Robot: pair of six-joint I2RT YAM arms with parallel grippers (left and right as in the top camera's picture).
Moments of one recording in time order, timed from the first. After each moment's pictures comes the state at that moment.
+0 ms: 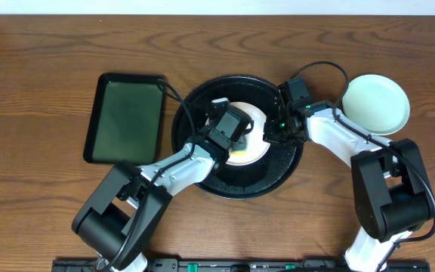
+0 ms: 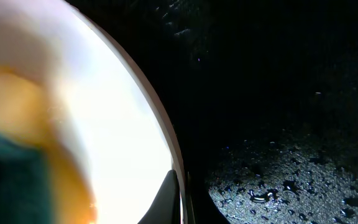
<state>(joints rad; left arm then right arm) -0.66 1.80 0.93 -0.10 -0.31 -0.77 0.34 1.91 1.13 -0.51 -0.27 0.53</state>
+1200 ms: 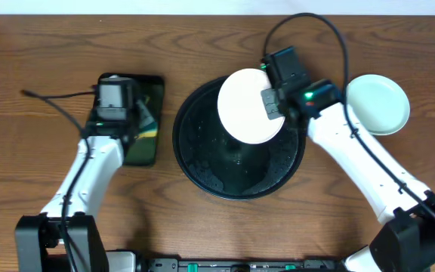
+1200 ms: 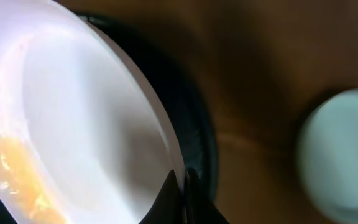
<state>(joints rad) 0.01 1.50 0.91 -0.35 -0.08 -0.53 0.52 1.69 1.45 -0.80 0.34 0.11</state>
